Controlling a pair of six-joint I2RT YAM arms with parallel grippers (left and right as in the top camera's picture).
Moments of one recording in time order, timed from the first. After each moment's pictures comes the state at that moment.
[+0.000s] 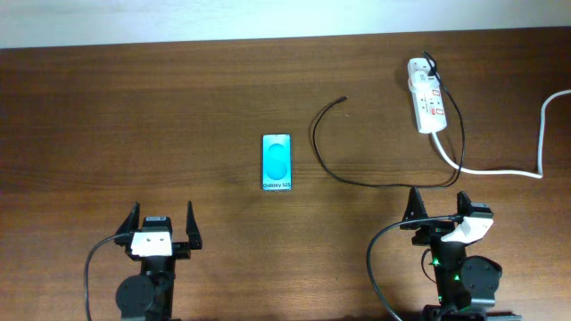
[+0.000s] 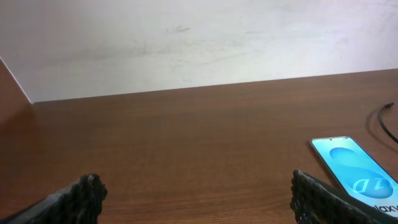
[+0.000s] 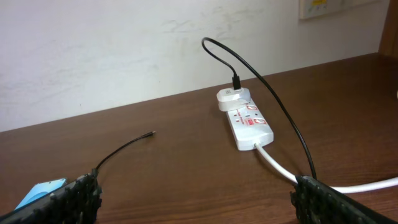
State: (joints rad) left arm 0.02 0.01 0.01 -0.08 0.00 0.09; right arm -0.12 0.02 0.01 -0.07 -0.07 0.21
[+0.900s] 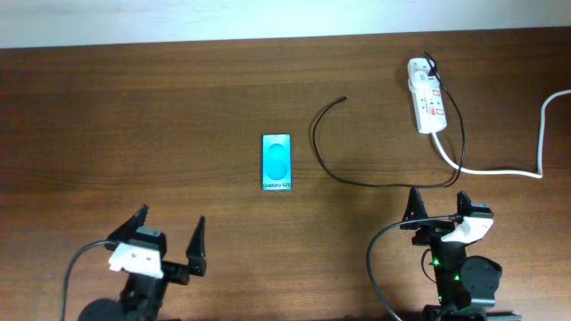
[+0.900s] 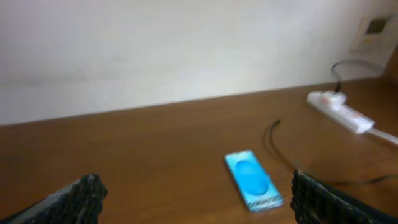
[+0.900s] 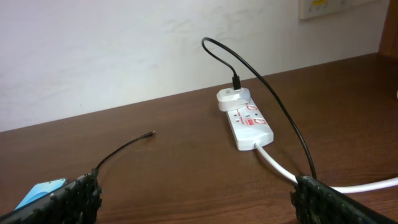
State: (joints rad) left arm 0.02 0.09 0.51 -0.51 0.27 0.01; right arm -0.12 0.02 0.01 -0.07 -0.07 0.21
